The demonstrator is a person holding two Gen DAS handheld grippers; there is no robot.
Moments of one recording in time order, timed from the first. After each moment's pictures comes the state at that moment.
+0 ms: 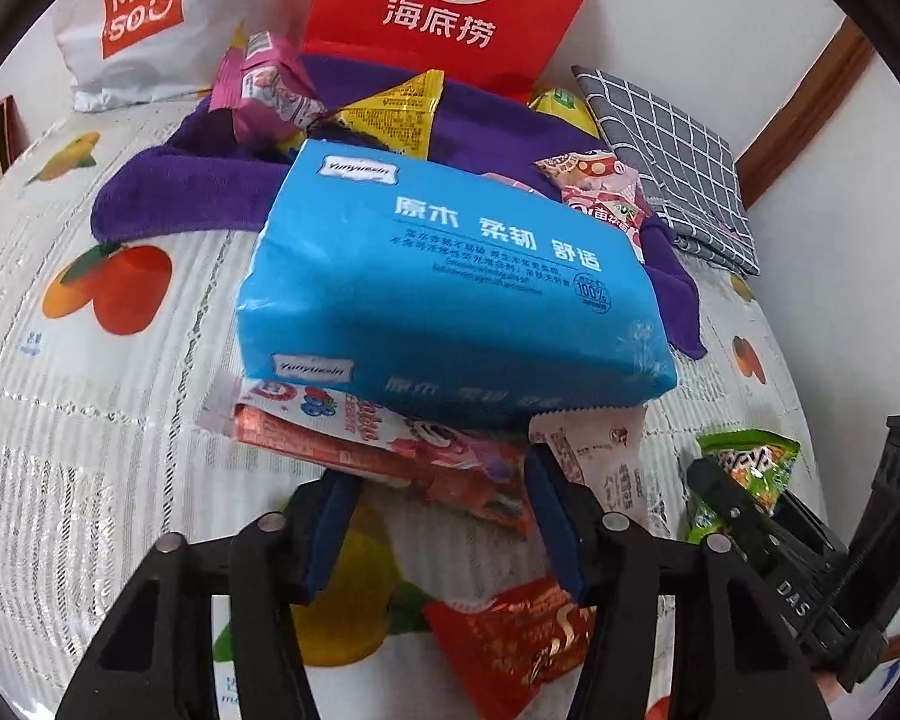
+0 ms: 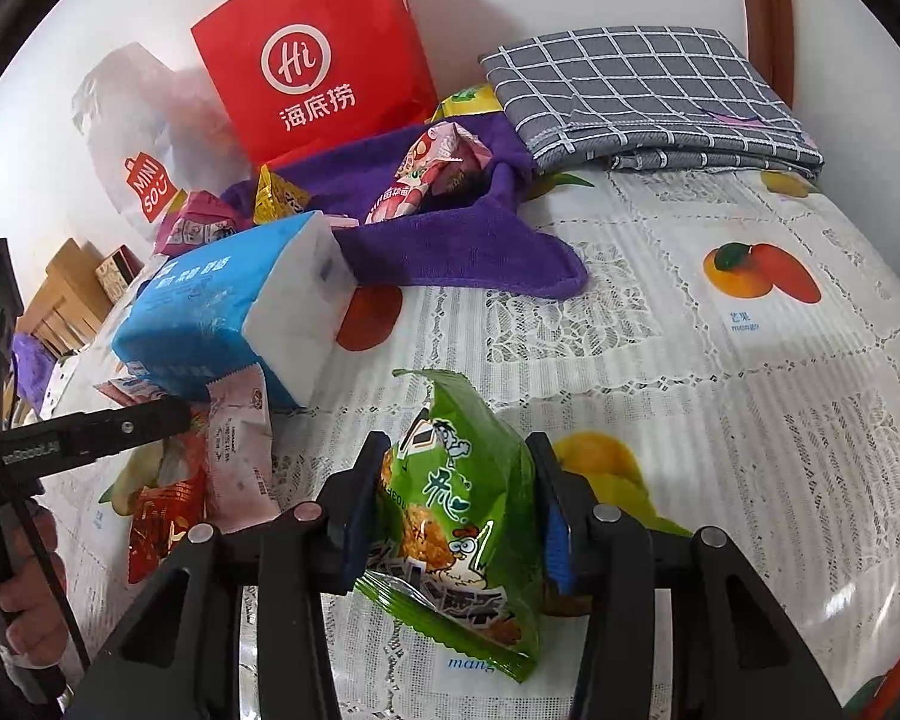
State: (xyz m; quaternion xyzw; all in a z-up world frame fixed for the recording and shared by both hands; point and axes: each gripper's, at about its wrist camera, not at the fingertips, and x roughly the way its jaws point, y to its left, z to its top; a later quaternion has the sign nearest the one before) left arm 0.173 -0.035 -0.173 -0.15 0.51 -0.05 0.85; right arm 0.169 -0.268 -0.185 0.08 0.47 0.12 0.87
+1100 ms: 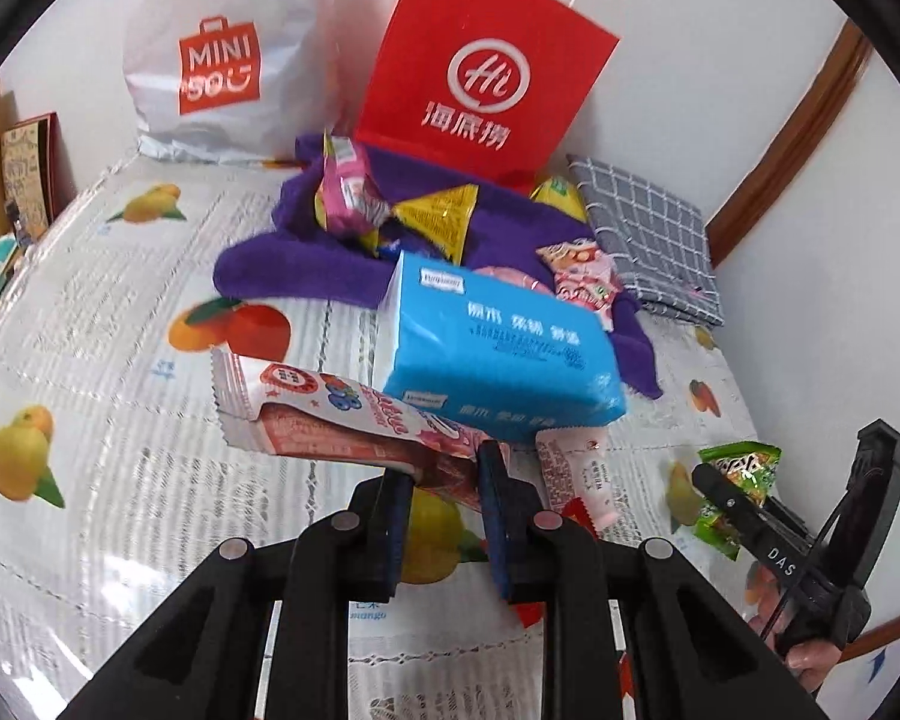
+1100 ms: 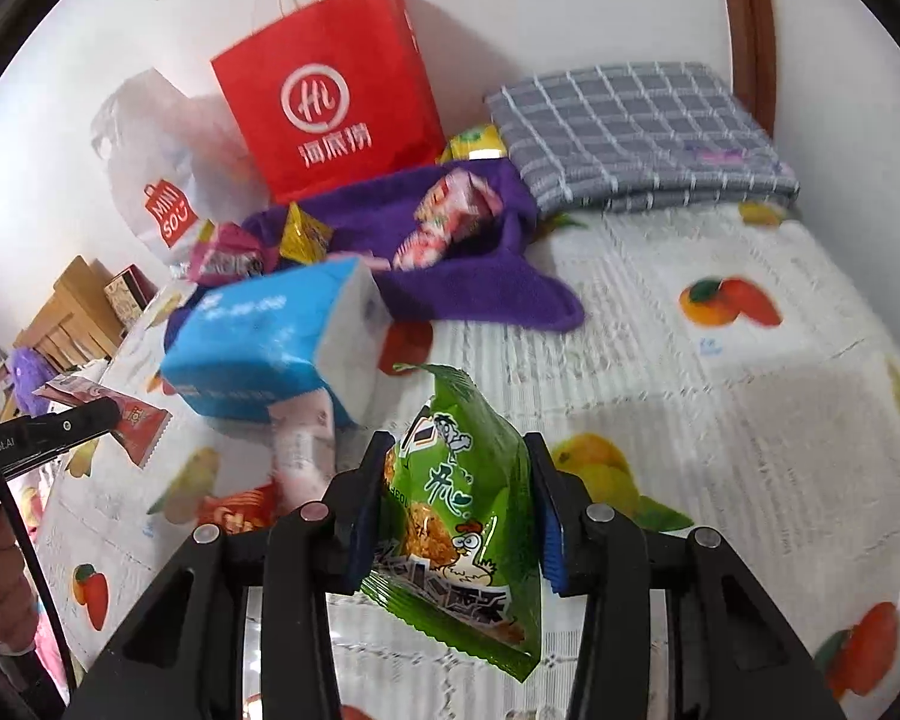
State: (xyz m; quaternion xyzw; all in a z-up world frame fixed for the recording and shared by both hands) left arm 0.126 0.027 -0.106 -0.17 0.45 -0.06 0.88; right arm 0.145 -0.262 -0.136 0.08 0.44 0.11 0.89
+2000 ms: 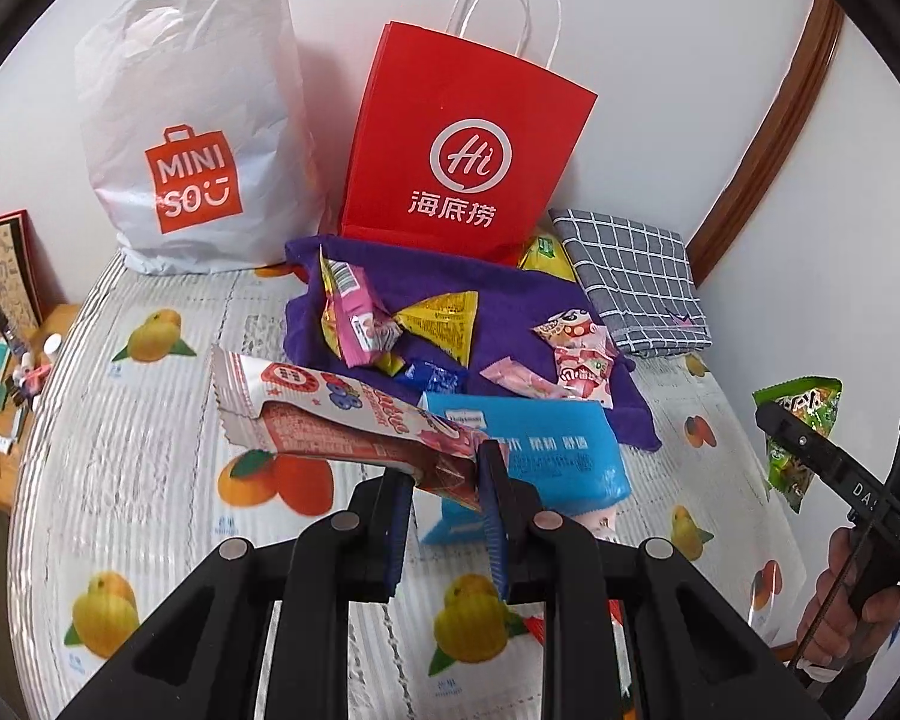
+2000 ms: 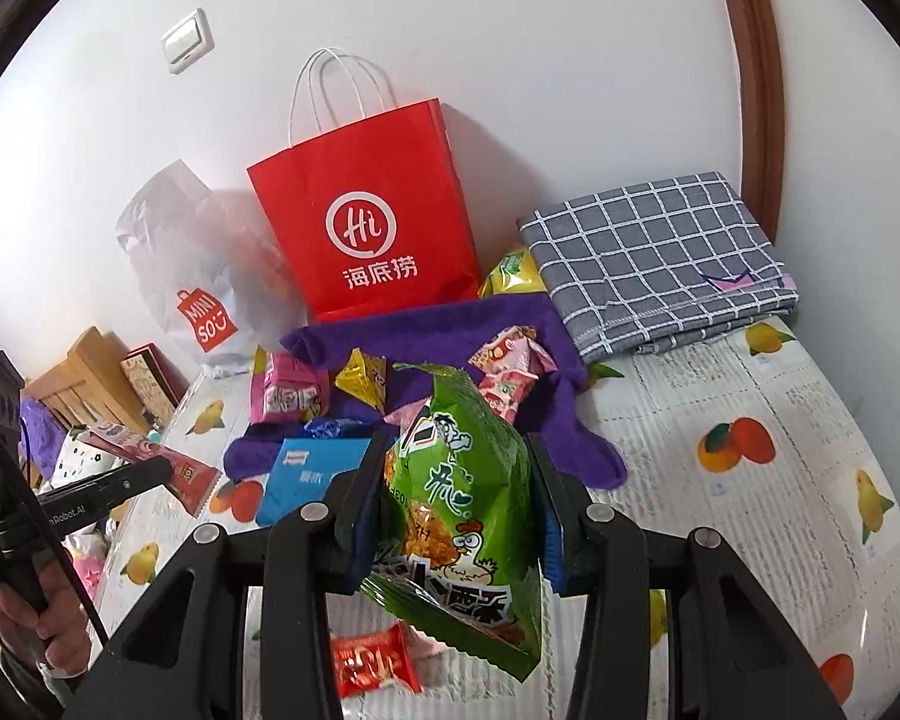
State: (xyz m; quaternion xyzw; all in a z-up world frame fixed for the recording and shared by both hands) left arm 0.176 0.064 -0.056 -0.12 0.42 -0.09 0.89; right arm 0.181 -0.223 -0.037 0.10 0.39 0.09 0.91
